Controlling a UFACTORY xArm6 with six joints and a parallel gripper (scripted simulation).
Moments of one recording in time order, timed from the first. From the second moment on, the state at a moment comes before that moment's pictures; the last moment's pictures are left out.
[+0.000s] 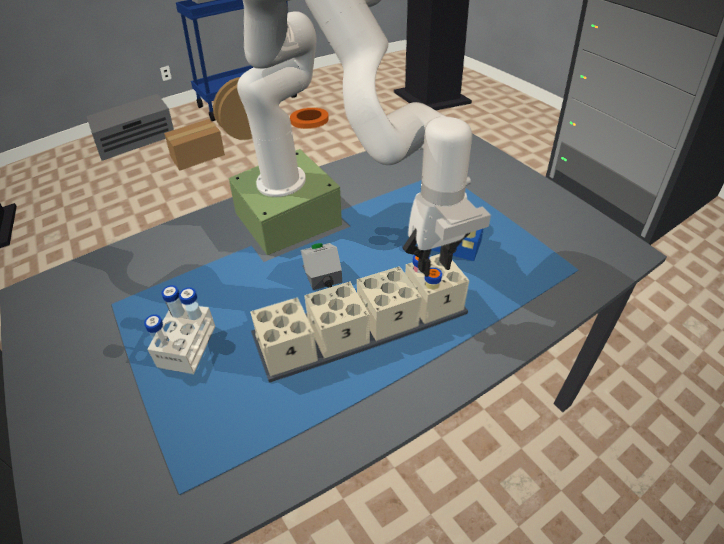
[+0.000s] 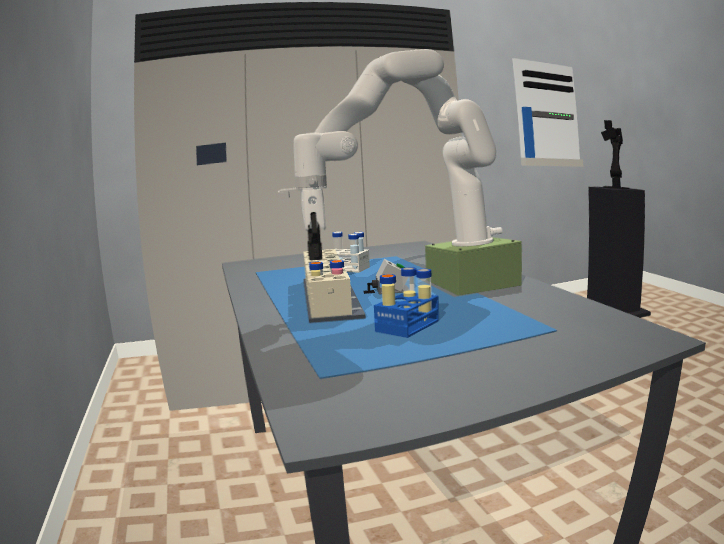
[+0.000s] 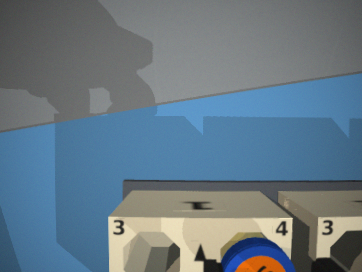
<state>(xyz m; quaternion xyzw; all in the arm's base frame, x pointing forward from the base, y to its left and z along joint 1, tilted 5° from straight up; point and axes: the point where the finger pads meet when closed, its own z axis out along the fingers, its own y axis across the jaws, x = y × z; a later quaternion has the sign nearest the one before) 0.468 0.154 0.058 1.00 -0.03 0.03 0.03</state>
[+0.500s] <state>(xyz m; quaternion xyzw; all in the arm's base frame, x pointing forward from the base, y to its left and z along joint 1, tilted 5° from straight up) 0.467 0.156 0.084 1.00 -0.03 0.03 0.03</state>
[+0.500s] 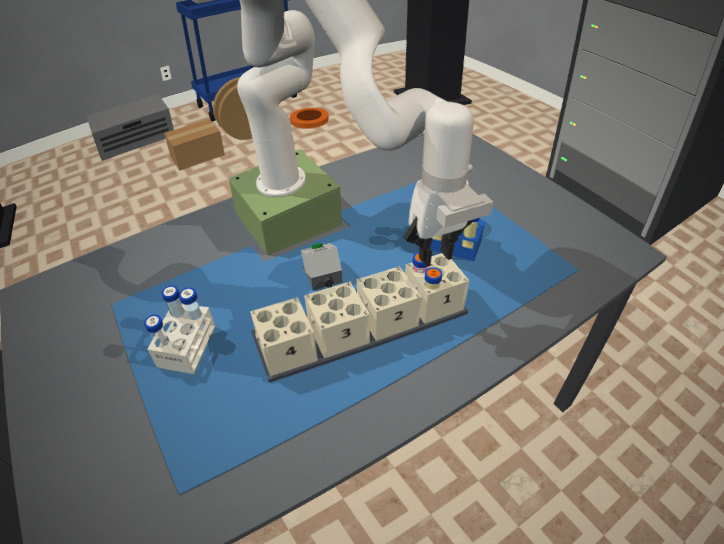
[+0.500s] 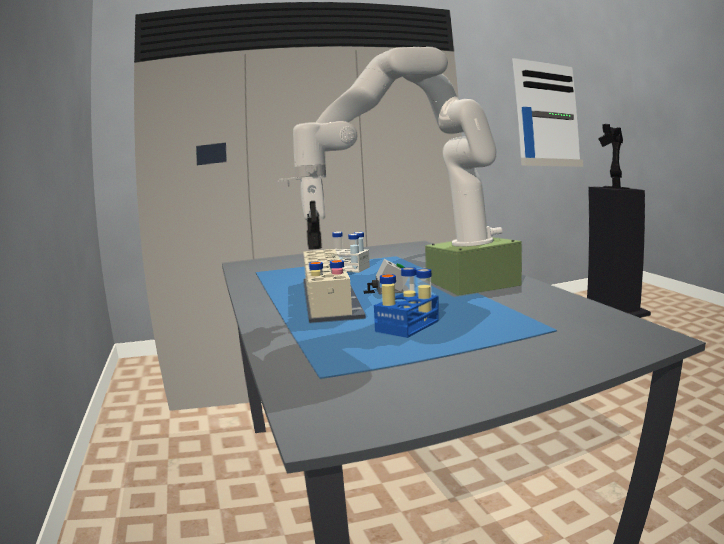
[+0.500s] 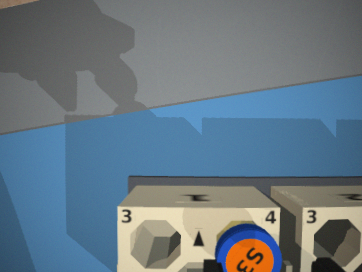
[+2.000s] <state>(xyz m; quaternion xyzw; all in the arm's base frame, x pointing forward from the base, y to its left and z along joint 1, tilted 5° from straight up) 0.462 0.160 0.151 1.00 -0.03 0.03 0.03</state>
